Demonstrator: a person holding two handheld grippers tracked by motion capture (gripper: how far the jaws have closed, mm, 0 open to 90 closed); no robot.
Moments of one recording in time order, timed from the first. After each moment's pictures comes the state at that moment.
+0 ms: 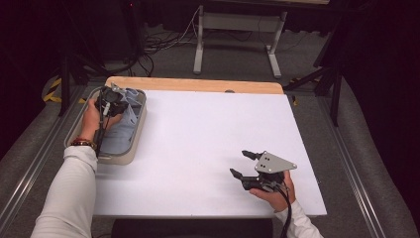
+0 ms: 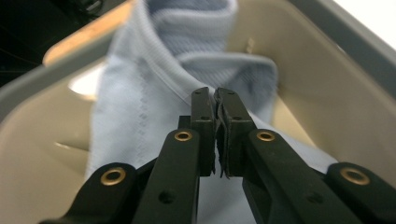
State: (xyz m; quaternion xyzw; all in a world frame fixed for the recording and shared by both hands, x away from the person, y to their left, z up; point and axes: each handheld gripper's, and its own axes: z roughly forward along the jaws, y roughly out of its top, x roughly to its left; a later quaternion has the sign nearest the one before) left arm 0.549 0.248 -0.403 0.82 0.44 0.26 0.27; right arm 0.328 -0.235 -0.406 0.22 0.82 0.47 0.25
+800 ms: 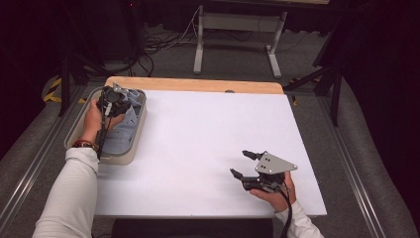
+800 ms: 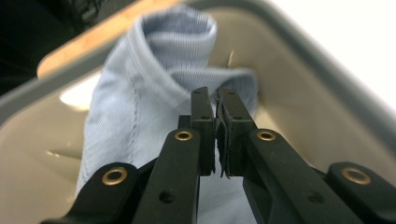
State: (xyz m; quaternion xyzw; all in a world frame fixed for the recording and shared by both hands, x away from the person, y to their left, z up) left arm 0.539 0.240 -0.394 0.82 0.42 0.26 0.29; right arm 0.326 -0.236 -0.405 0.22 0.82 0.47 0.26
